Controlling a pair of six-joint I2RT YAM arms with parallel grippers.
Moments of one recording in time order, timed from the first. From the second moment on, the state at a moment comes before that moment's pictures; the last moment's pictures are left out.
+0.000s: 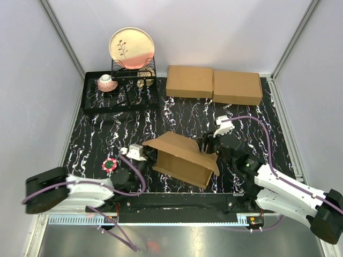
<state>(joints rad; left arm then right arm) -1.21 1.13 0.05 1.30 -0.82 -0.03 0.82 0.87 0.53 0.04 0.31 0.40</state>
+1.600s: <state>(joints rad) -0.92 1.12 0.48 0.27 -0.59 -0.40 0.82 0.76 0.54 -0.19 0.14 0.53</state>
